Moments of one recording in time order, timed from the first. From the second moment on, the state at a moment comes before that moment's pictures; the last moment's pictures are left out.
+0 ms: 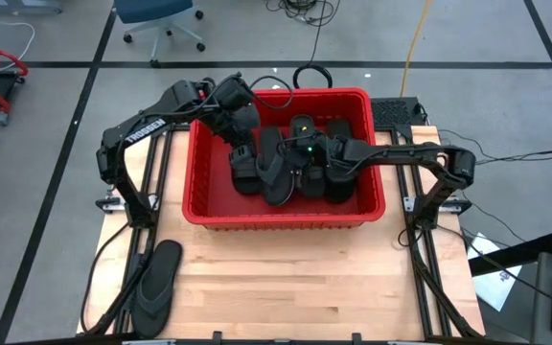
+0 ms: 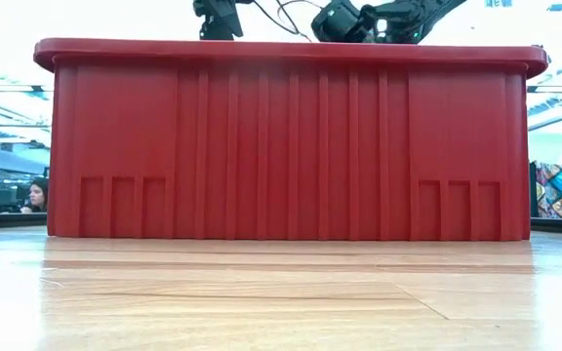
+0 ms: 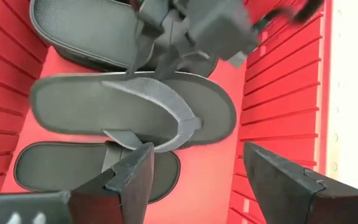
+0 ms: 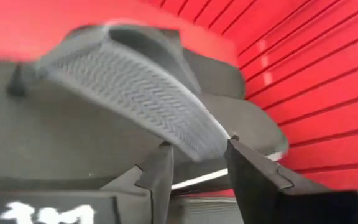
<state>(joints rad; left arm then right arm) 0.42 1.72 2.03 -1.34 0.26 0.10 -0.31 1.67 1.16 -0.13 0.13 -0.61</state>
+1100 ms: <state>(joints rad) 0.42 1.72 2.03 -1.33 0.26 0.14 -0.31 1.52 1.16 -0.42 0.18 -0.59</state>
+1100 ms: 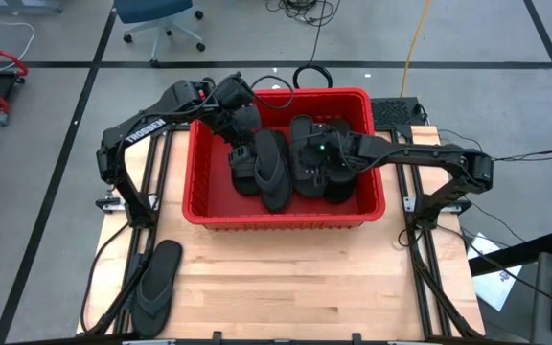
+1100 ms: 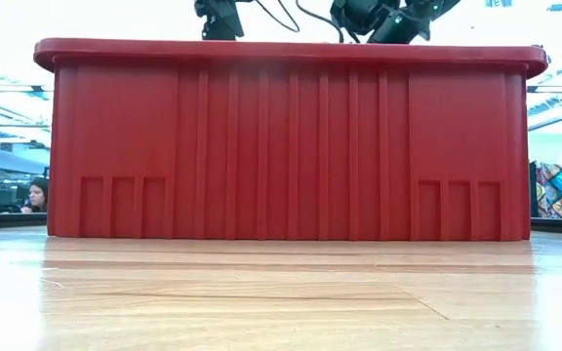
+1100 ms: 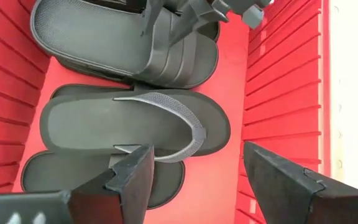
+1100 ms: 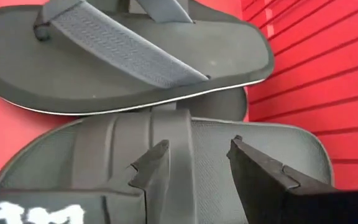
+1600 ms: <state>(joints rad) 0.44 1.72 2.03 -1.34 0.27 0.17 -0.36 1.51 1.32 -0.47 -0.41 -0.50</state>
